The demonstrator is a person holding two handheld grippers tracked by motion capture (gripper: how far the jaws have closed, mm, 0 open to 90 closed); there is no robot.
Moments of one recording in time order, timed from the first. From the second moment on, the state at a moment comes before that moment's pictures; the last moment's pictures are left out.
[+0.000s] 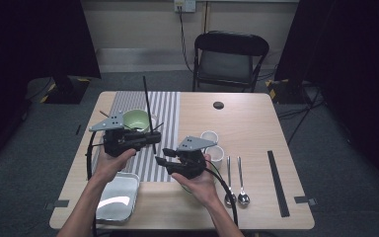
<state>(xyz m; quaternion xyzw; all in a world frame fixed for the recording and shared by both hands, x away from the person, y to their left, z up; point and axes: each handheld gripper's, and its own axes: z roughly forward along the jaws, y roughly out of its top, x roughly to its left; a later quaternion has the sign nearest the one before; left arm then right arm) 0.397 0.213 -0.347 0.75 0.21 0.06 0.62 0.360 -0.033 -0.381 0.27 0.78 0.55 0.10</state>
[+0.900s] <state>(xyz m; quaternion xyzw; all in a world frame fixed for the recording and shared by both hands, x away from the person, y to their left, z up) 0.391 0.201 -0.380 0.76 0.19 0.04 0.62 0.386 -0.021 -0.320 0.24 0.75 0.61 0.10</state>
